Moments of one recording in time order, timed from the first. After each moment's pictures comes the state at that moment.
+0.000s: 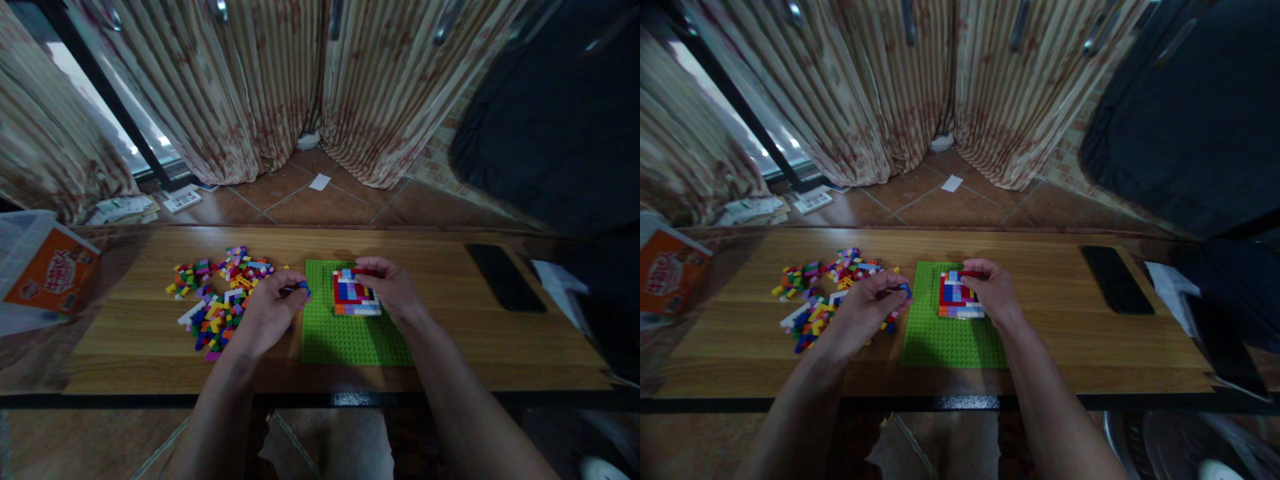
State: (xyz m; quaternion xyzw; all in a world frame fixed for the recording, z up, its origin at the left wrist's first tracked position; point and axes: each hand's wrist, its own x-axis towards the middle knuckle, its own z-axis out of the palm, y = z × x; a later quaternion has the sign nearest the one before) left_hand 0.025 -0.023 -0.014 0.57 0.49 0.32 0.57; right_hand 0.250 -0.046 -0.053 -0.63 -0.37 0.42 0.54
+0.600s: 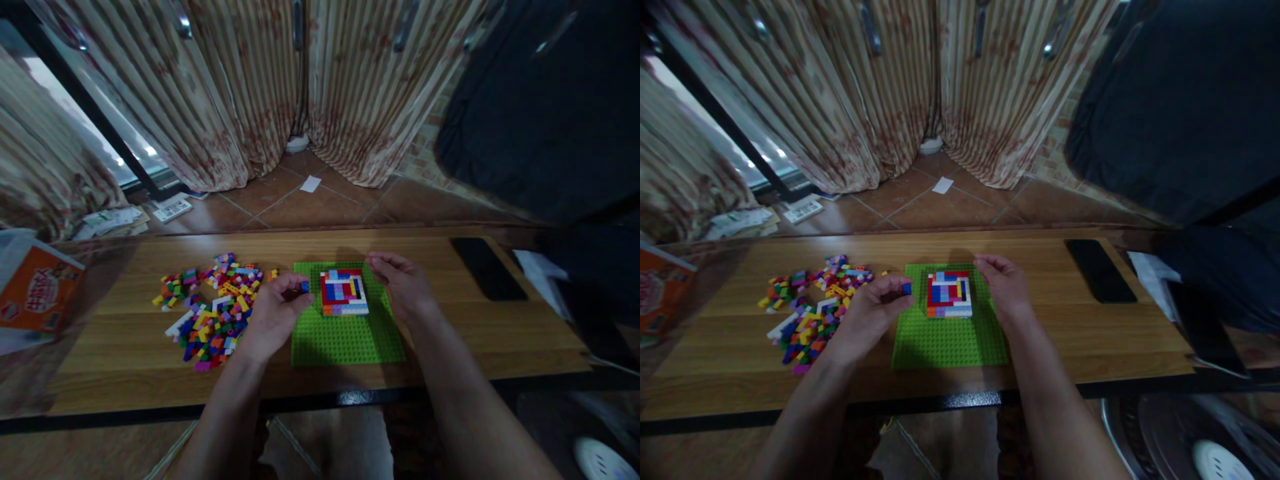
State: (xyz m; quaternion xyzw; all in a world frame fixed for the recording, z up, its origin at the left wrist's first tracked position) left_hand 0.050 -0.027 -0.020 0.57 0.47 0.34 0.58; right_hand 0.275 -0.056 -0.048 -0.64 -0.30 0.35 0.62
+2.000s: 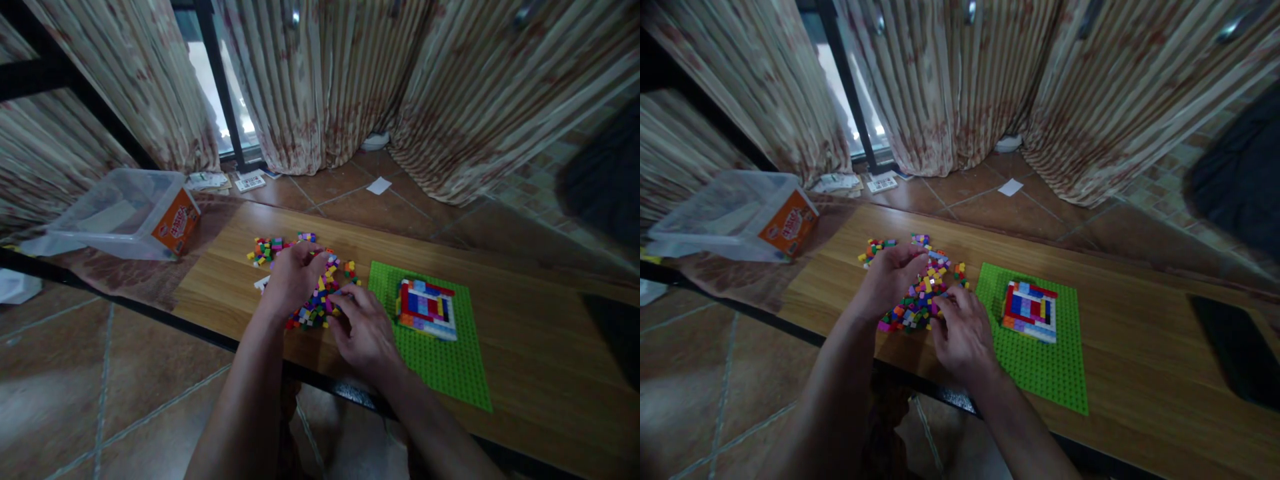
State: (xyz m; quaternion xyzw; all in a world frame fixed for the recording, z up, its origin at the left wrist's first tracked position) left_hand -0.038 -0.010 -0.003 0.60 0.53 0.41 0.43; right_hand 0.116 -0.080 -0.061 -0.53 -0.79 0.13 0.28
